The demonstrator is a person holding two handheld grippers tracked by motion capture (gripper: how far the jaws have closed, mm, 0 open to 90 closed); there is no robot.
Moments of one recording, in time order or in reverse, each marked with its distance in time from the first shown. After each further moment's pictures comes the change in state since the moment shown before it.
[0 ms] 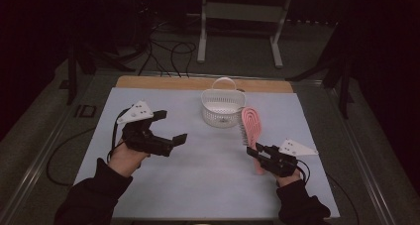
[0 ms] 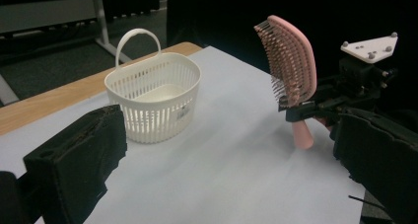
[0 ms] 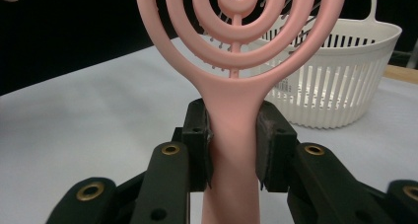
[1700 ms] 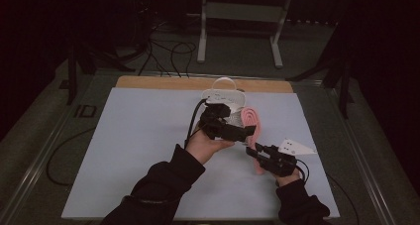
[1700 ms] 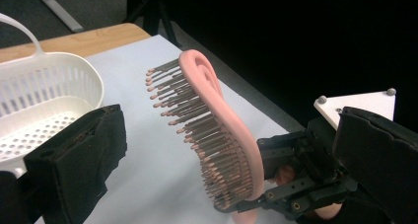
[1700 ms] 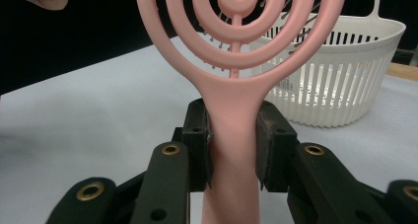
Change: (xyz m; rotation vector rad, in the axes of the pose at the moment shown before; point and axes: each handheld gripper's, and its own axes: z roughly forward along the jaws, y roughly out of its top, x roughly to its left) left arm -0.063 0.043 0.145 0.097 -0.097 -0.174; right arm -0.001 -0.001 0.003 0.002 0.001 -0.001
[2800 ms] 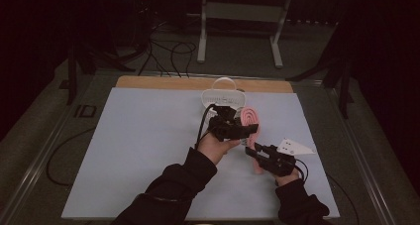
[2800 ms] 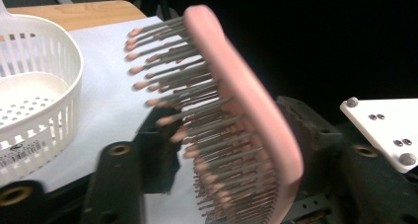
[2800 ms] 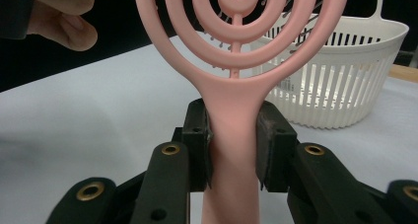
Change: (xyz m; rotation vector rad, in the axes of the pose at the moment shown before) left arm 0.006 -0.012 0.032 0.028 -0.019 -0.081; right arm 0.001 0.000 0.002 0.007 0.001 -0.006
